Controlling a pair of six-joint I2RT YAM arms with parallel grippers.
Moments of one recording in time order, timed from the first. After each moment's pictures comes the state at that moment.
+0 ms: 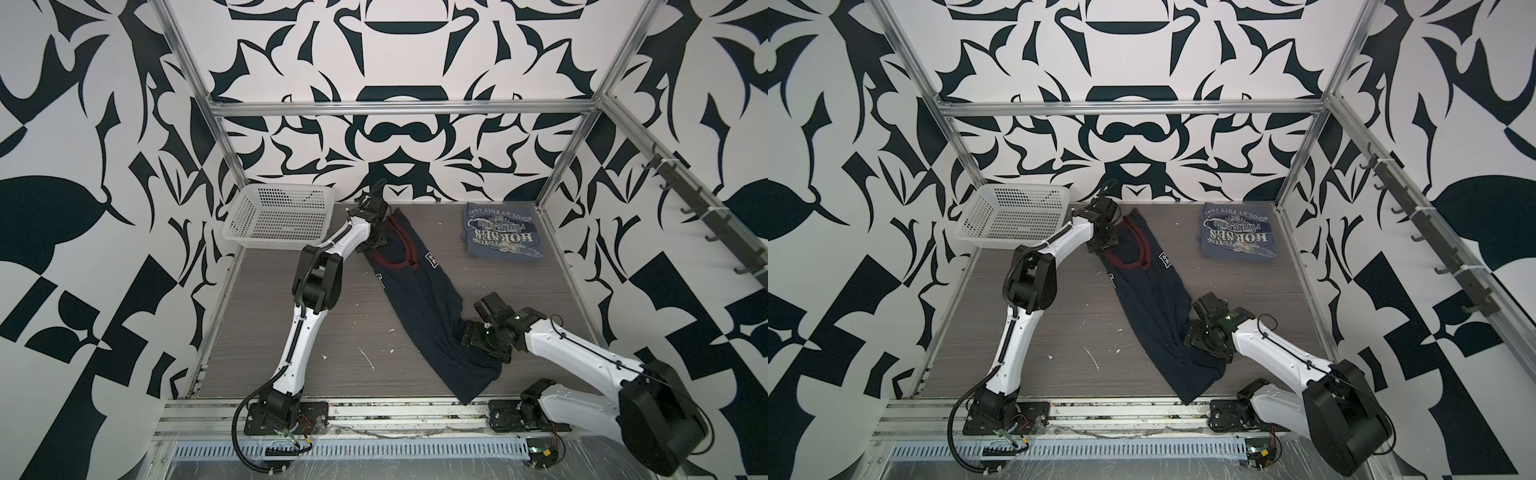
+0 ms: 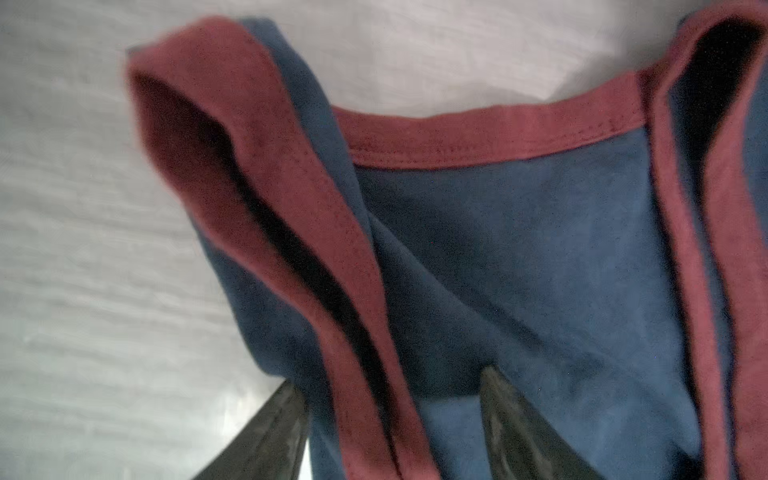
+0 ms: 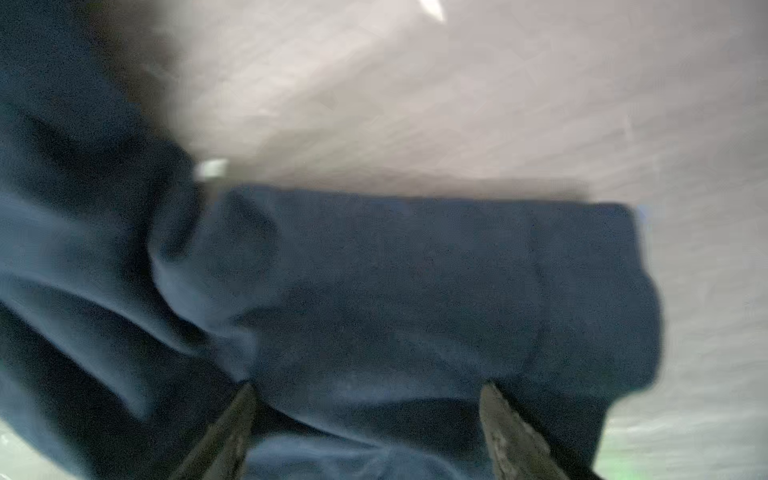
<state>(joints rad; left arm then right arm) -0.43 2.49 2.18 -0.84 -0.14 -0.61 0.52 1.09 0.50 -0.71 -0.05 0.95</state>
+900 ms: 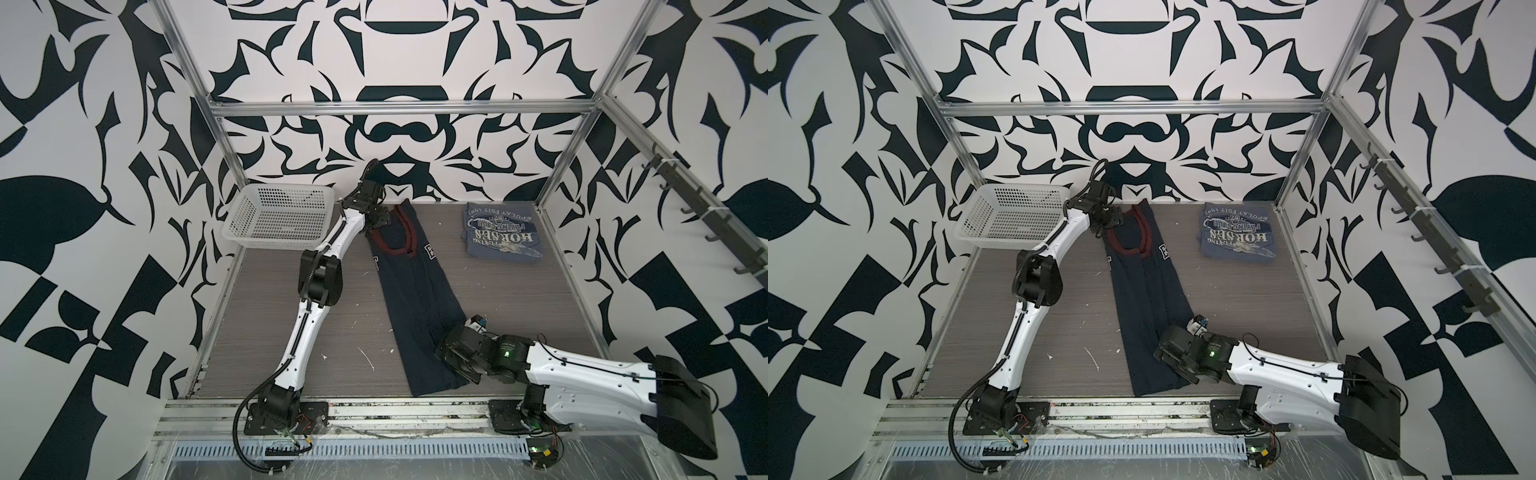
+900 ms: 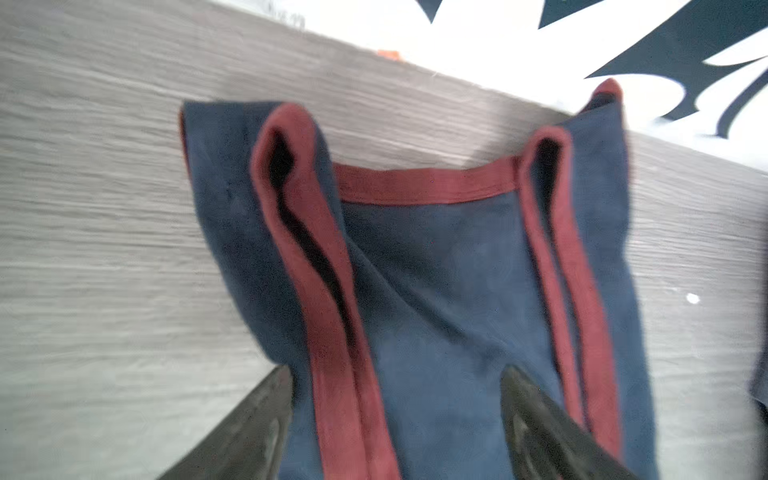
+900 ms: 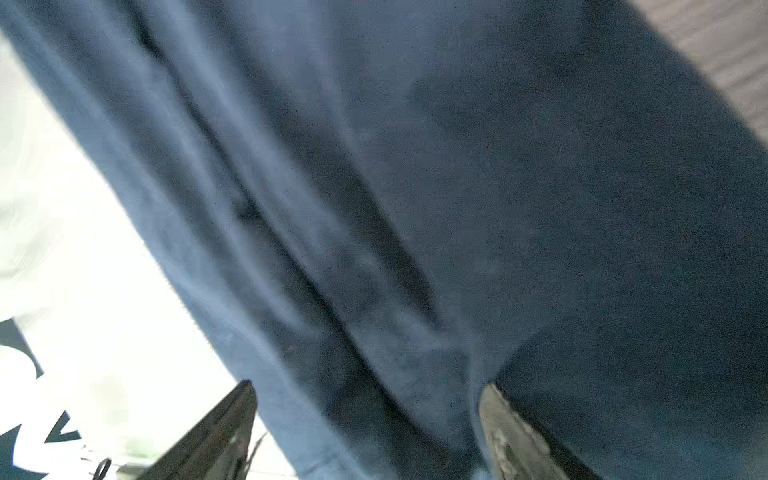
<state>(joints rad) -0.39 2.67 2.60 -0.86 0.02 -0.51 1.08 1.05 0.54 -0.58 0.13 1.55</state>
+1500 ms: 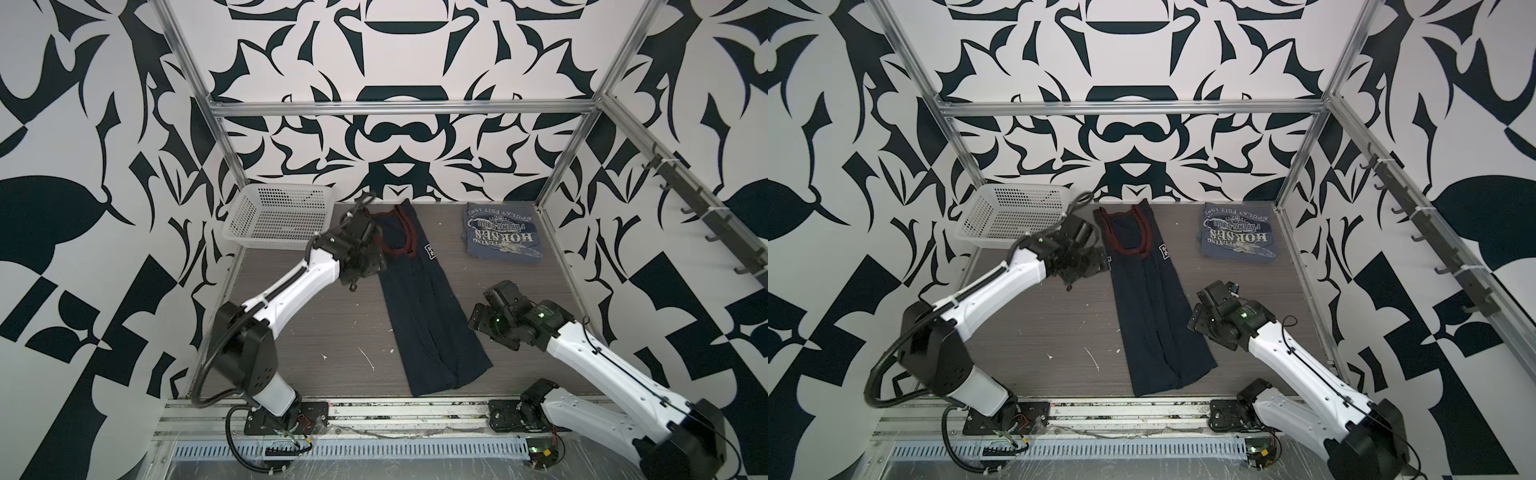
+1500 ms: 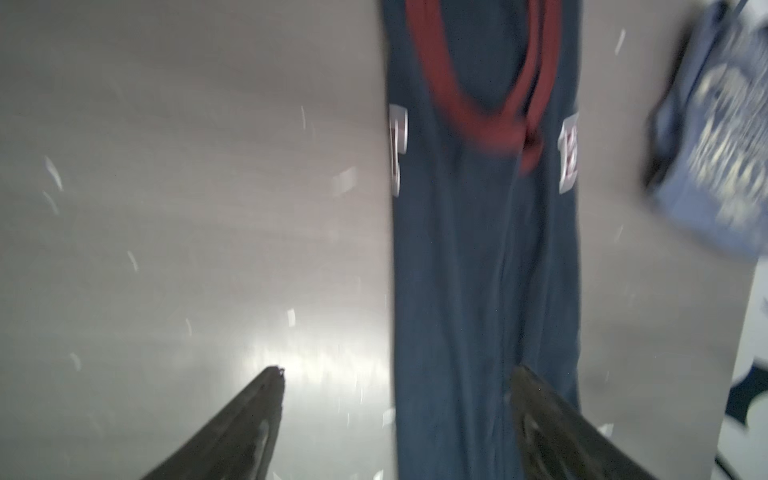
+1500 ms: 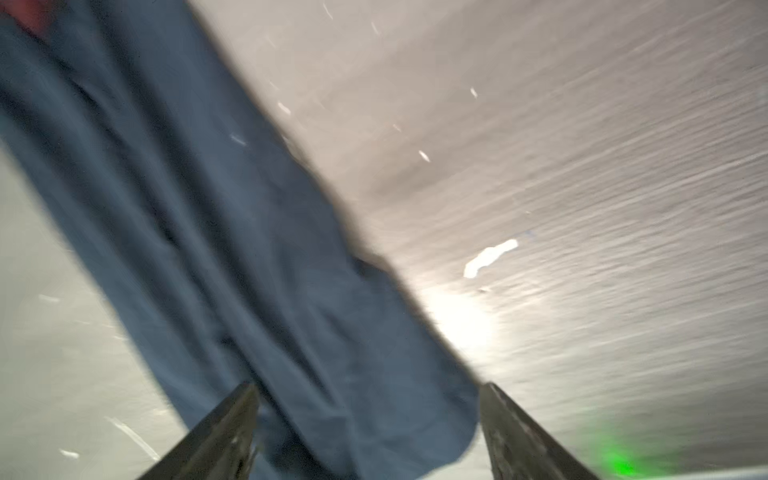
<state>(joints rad) -0.66 1.54 1.26 -0.82 -0.03 -0.84 0.49 1.00 0.74 -0.96 0.03 0.91</state>
